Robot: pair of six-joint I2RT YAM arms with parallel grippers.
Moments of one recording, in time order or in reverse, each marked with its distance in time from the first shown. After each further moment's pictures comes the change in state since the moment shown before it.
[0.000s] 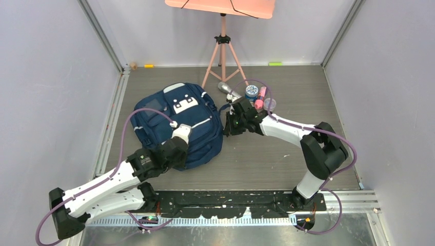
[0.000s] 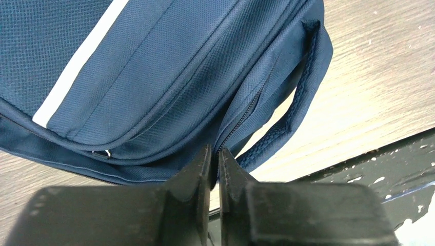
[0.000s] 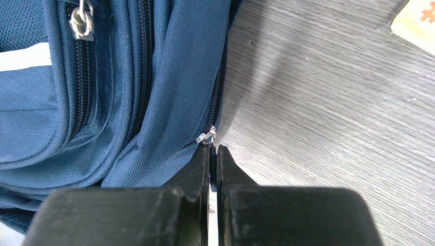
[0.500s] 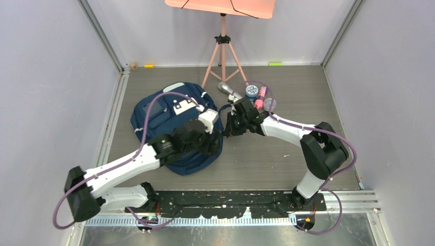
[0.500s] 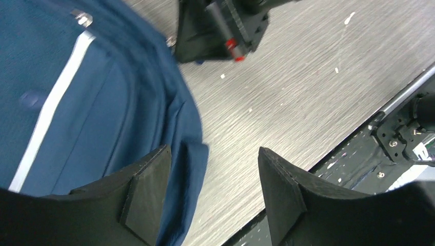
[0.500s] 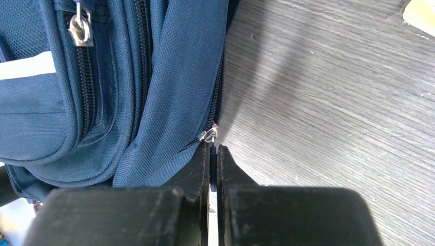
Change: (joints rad) left arm 0.001 0.261 0.161 0.329 0.222 0.126; right arm -0.015 0.000 -0.025 0.025 -0.059 0.026
